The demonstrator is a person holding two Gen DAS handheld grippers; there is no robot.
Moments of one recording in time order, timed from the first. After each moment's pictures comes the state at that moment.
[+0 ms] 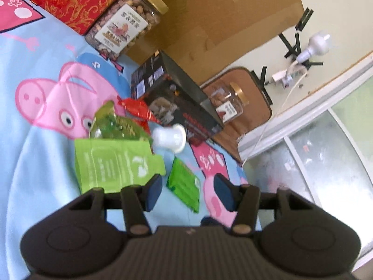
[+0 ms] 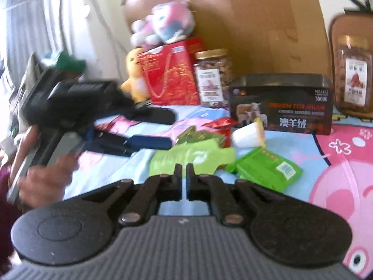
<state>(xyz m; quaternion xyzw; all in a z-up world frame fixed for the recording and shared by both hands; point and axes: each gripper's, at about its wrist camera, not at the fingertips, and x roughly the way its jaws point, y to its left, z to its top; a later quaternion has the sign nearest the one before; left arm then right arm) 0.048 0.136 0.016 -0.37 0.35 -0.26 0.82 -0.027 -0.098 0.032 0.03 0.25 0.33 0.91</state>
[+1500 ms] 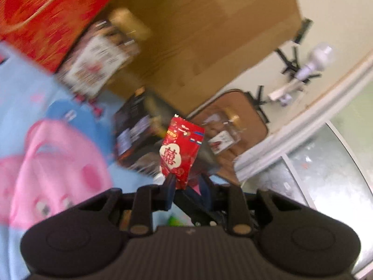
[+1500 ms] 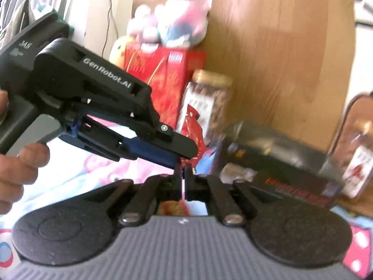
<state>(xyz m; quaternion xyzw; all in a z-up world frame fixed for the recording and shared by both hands) 0.135 0.137 0.048 -0.34 0.31 -0.28 0.84 0.059 -0.031 0.042 -0.13 0.15 0.28 0.94</state>
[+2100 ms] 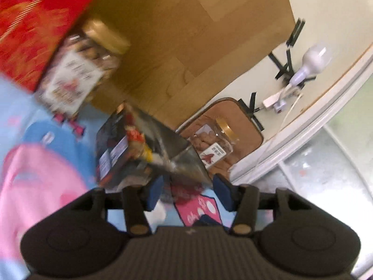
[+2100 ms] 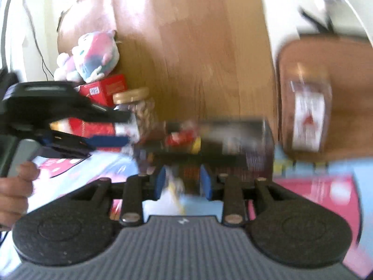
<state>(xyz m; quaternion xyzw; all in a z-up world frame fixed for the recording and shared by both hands) 0.131 0.129 0.053 -0.36 0.29 -0.28 0.84 0.118 -0.143 0.033 0.09 0.25 0.21 0.94</state>
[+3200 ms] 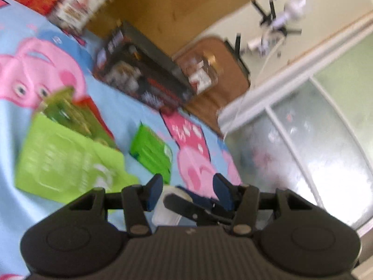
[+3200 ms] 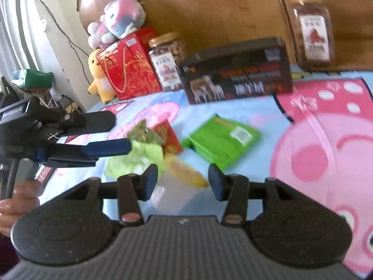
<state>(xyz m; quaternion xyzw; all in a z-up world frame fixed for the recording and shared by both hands) 0.039 0.082 0.012 -0.33 0.37 -0.33 0.80 -0.001 -0.138 0.002 0.11 0.32 0.26 0.90</state>
